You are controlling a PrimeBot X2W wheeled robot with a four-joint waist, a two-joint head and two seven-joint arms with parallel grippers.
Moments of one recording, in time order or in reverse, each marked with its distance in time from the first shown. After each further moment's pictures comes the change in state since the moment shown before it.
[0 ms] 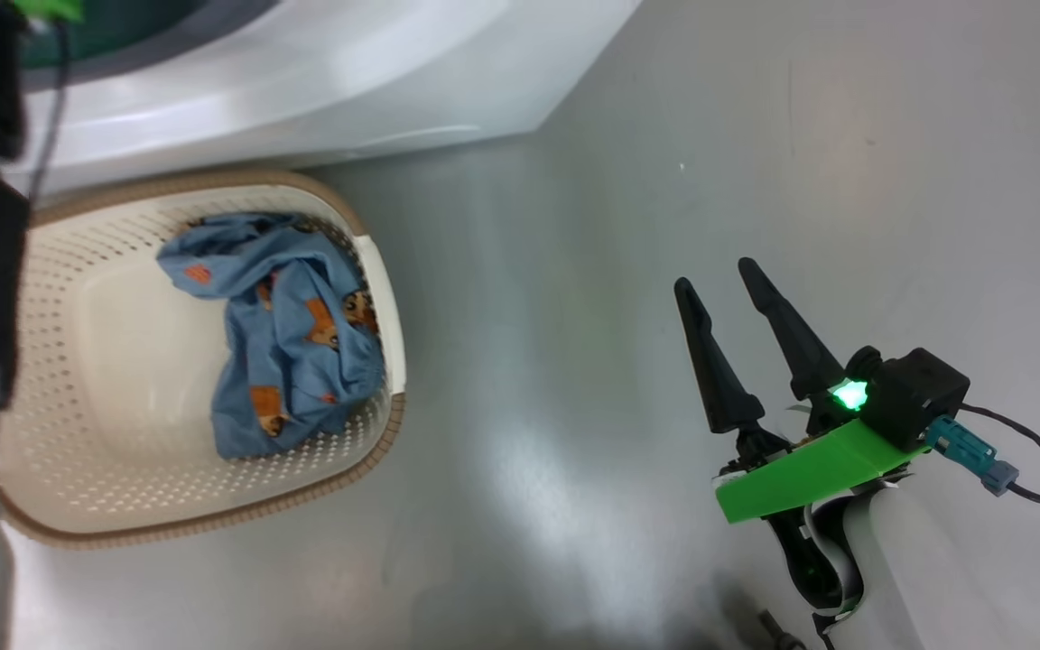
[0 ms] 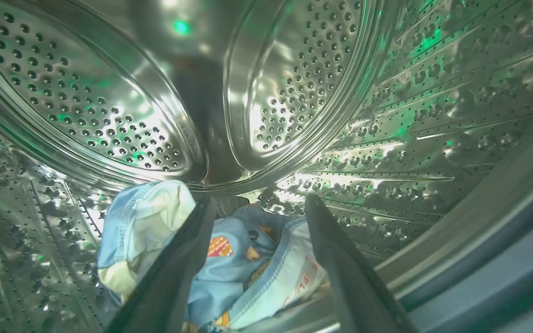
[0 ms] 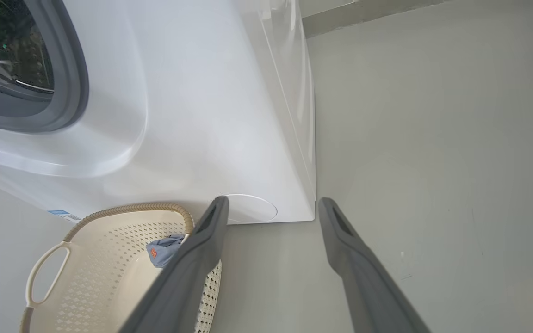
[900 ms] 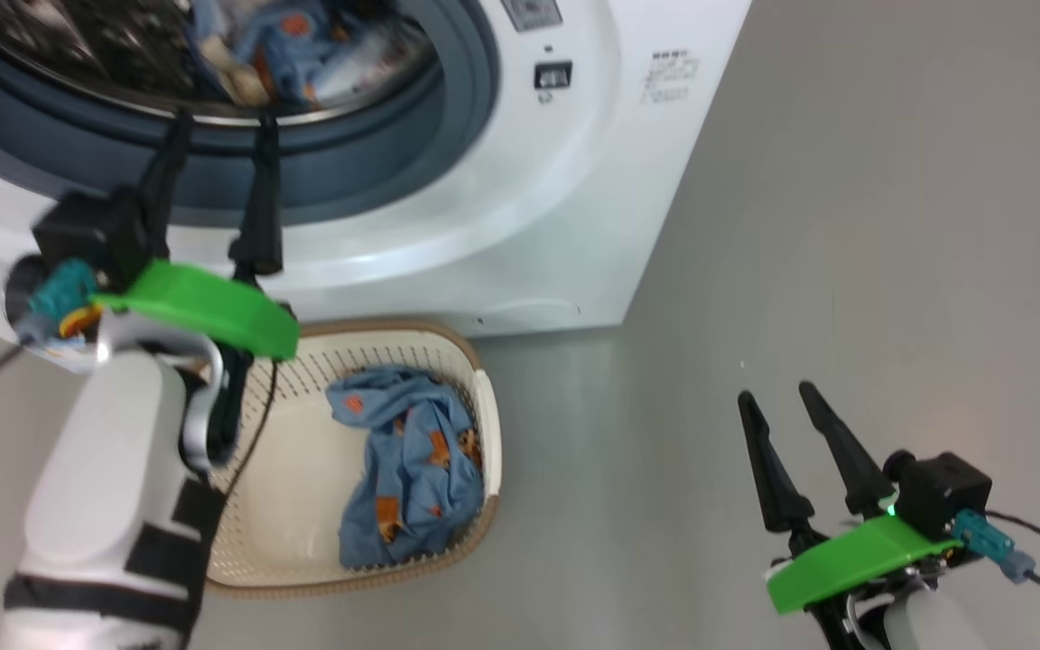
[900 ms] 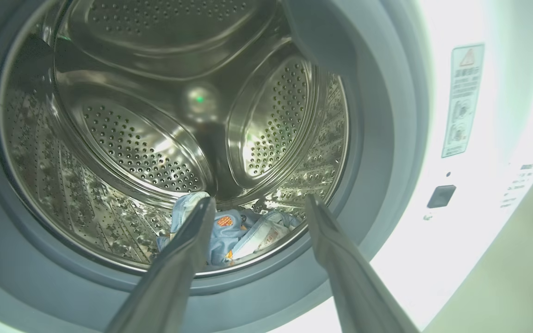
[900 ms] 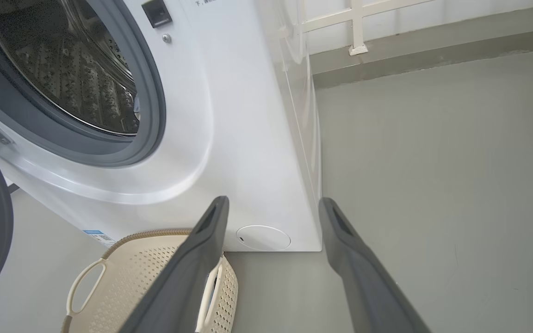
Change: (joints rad) left arm 0.539 -0.105 0.038 -0.299 0.084 0.047 0.000; right arm 0.167 0.000 -0.117 0.072 -0.051 0.000 0.000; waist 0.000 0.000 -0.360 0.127
